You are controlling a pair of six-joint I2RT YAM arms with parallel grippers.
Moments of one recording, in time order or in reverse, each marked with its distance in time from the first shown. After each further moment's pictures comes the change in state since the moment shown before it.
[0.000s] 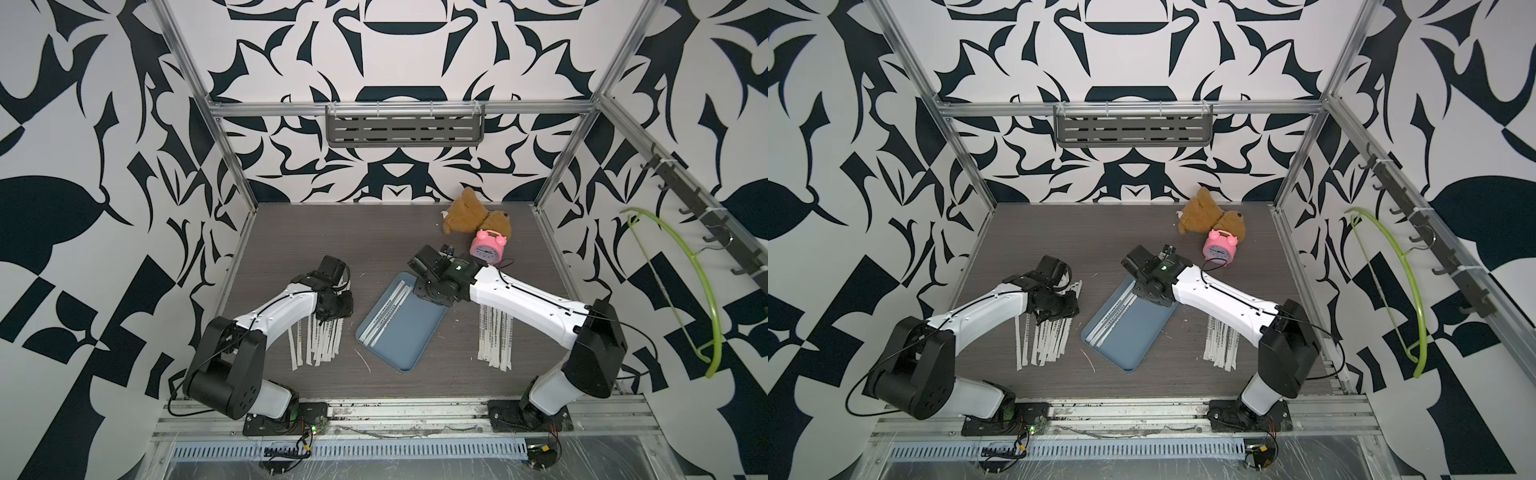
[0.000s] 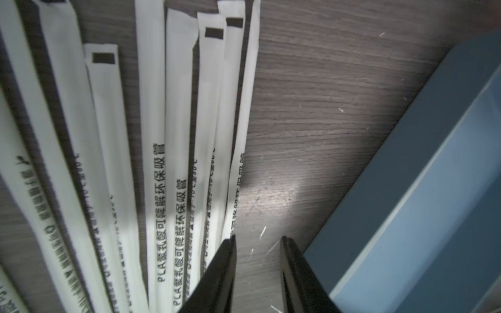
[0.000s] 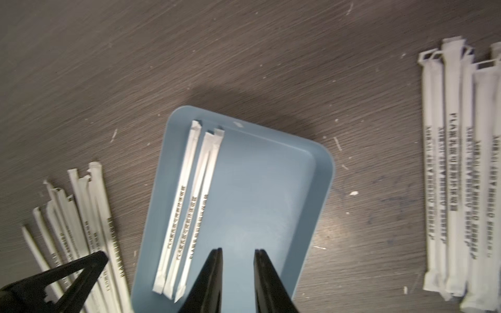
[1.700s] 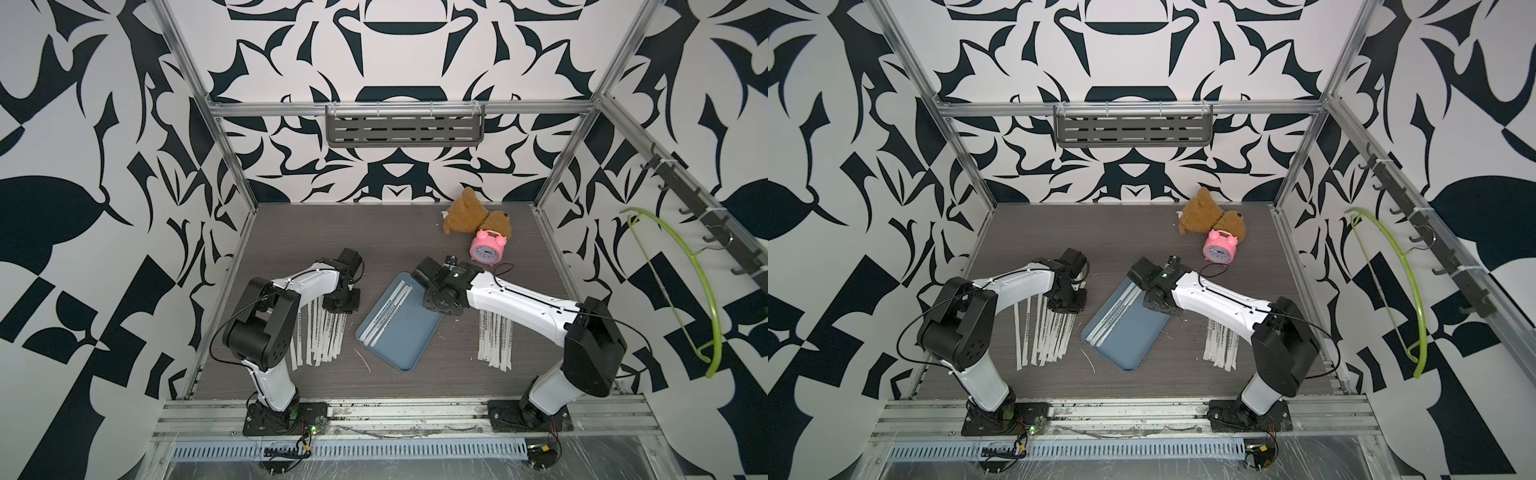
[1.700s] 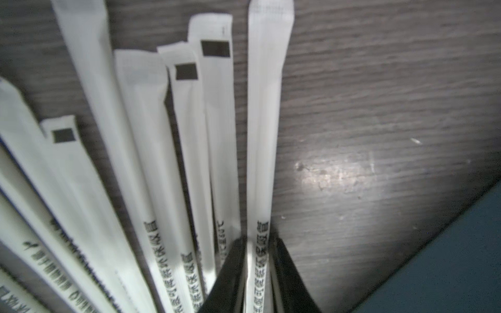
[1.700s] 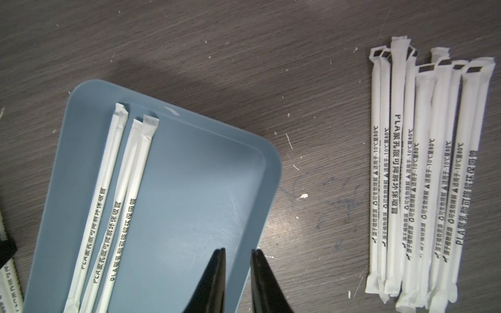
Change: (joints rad) left arm -0.050 0.283 0.209 -0.116 -0.146 0.142; right arm -0.009 0.007 -0.112 -0.002 0.037 -0.061
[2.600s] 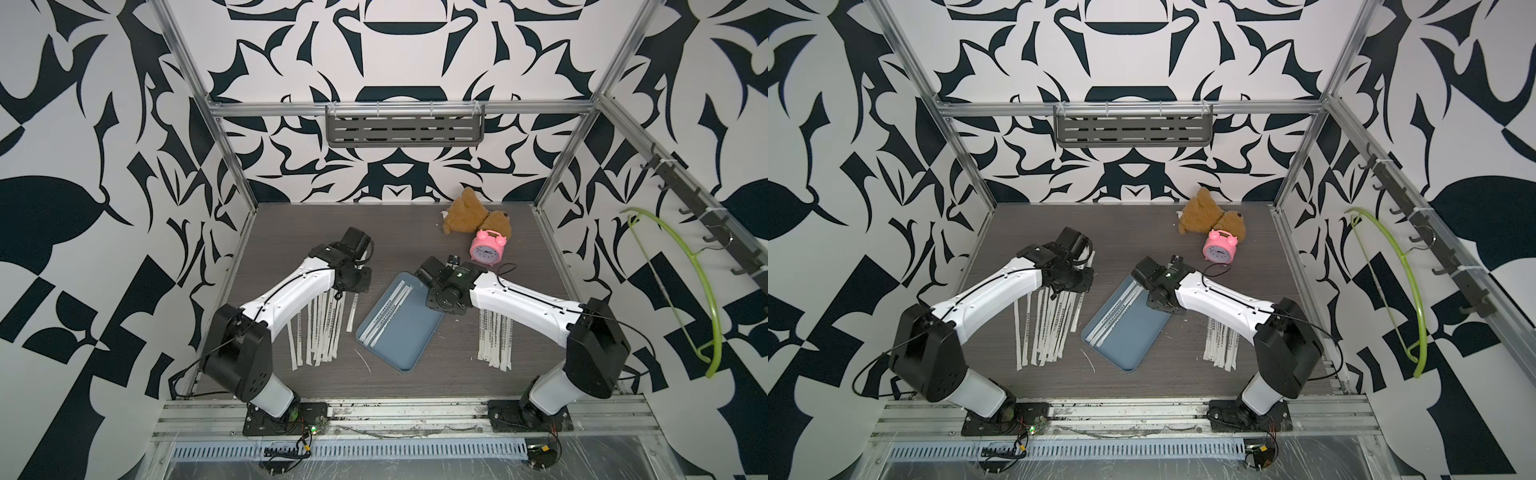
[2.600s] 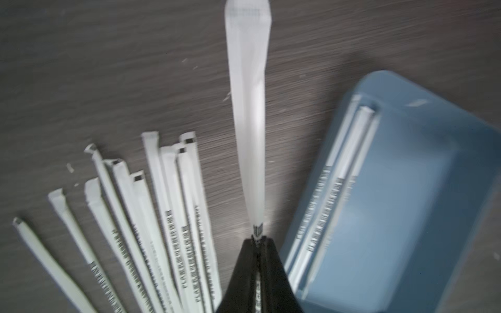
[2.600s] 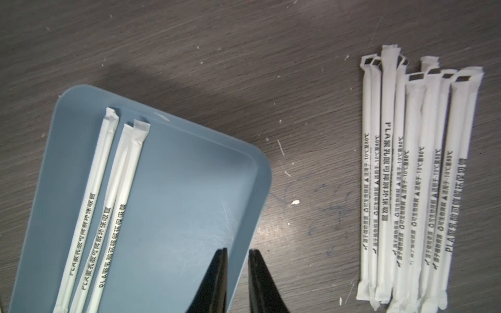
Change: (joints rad) left arm -0.180 -0.220 0.190 -0.058 0.015 0.031; right arm -0.058 -0.047 -0.039 0.014 0.008 -0.050
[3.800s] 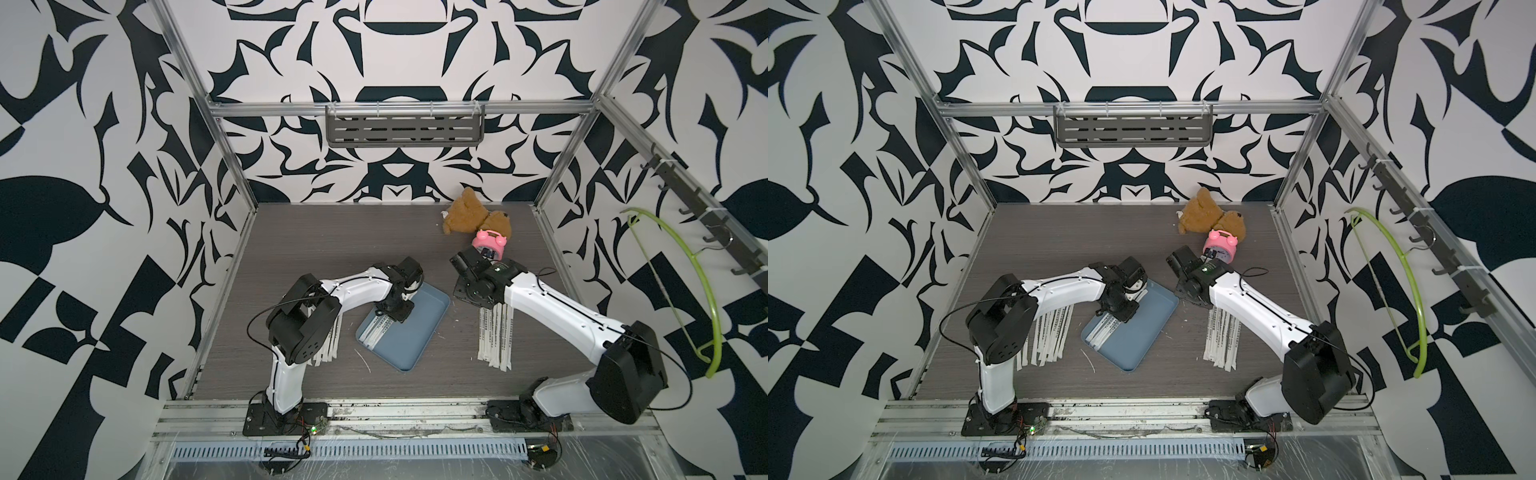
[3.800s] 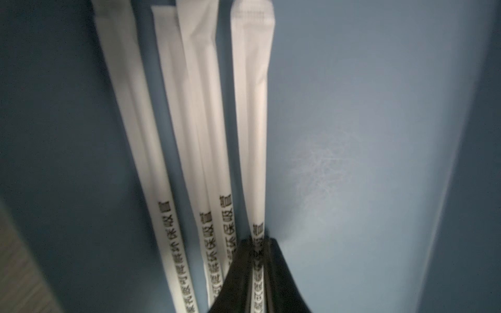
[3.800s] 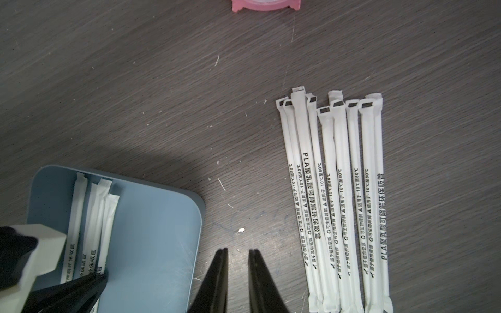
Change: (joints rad) left arm -0.195 0.406 0.084 0.054 0.023 0.179; right arm -0.179 -0.149 -0.088 0.005 -0.013 -0.062
